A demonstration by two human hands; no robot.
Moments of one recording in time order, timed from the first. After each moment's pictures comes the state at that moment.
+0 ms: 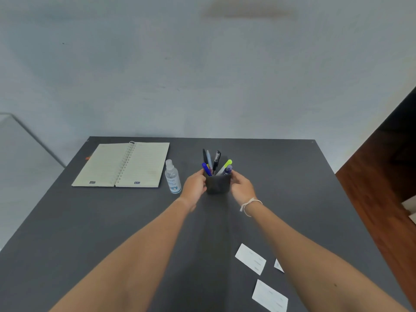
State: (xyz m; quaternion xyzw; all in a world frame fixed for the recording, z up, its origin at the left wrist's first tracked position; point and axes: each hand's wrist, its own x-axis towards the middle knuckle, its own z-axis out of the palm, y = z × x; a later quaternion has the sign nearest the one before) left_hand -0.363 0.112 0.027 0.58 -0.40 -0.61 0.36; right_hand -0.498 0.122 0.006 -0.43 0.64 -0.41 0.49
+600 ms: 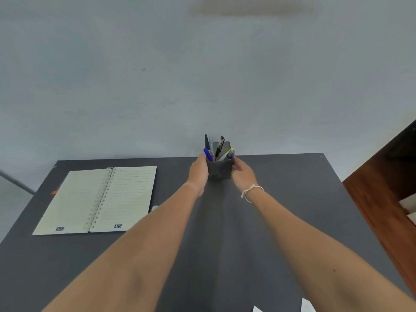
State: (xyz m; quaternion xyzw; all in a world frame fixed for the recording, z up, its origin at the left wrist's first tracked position) left_hand -0.396 -0.055 0.029 0.57 -0.35 -0.63 0.39; right_hand -0.515 -0.028 0.018 -0.44 0.66 -0.41 0.45
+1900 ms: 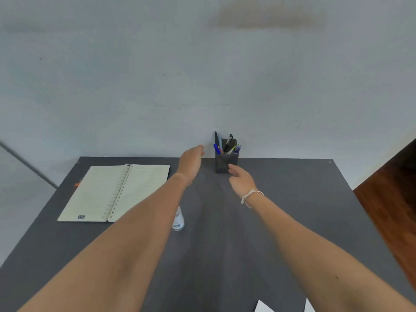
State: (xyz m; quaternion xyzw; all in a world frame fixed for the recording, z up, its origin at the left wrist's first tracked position) left_hand -0.346 -0.050 0.070 0.63 -0.46 -0.50 0.38; right_hand -0.491 -0.006 0.025 -0.46 0.66 -0.35 0.48
